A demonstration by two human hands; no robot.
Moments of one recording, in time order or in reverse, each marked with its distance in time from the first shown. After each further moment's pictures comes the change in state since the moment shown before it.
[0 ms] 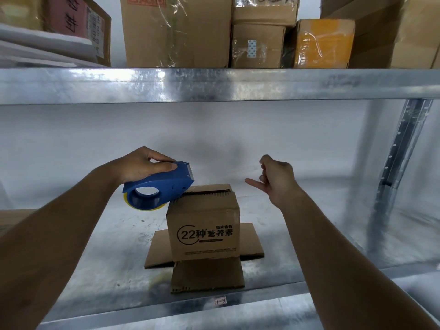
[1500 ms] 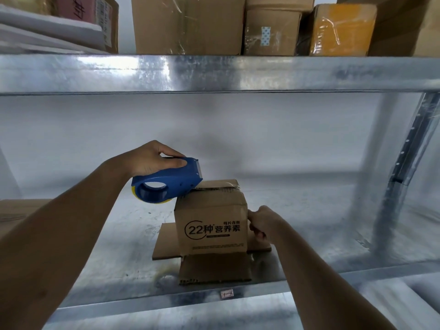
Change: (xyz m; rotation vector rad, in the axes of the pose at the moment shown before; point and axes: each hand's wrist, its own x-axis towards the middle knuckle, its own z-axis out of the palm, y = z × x) left_hand 0.005 -0.005 0.001 0.057 -0.034 0.011; right_hand -0.008 0.103 -0.005 -0.920 -0.069 0.298
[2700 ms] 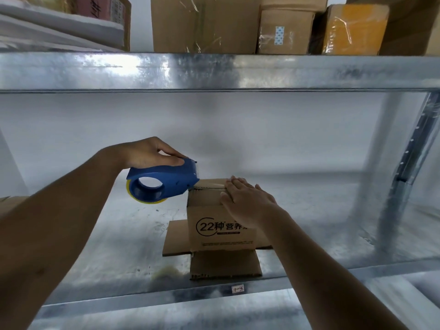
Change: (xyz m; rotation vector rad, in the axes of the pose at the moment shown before) left_hand -0.017 -0.002 -0.032 0.177 -0.135 -0.011; right_hand -0.064 -0.053 0.014 -0.858 0.047 -0.693
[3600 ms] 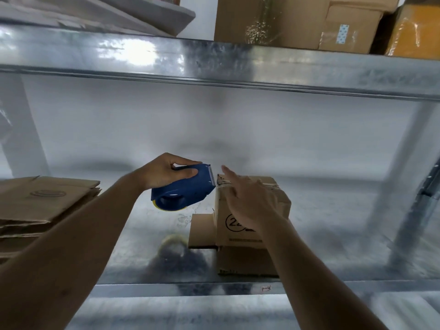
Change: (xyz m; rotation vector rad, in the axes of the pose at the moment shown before) left_hand -0.029 -0.070 0.051 -0.387 0.162 0.038; right_hand 0.004 -0.078 0.006 0.085 0.241 -0.017
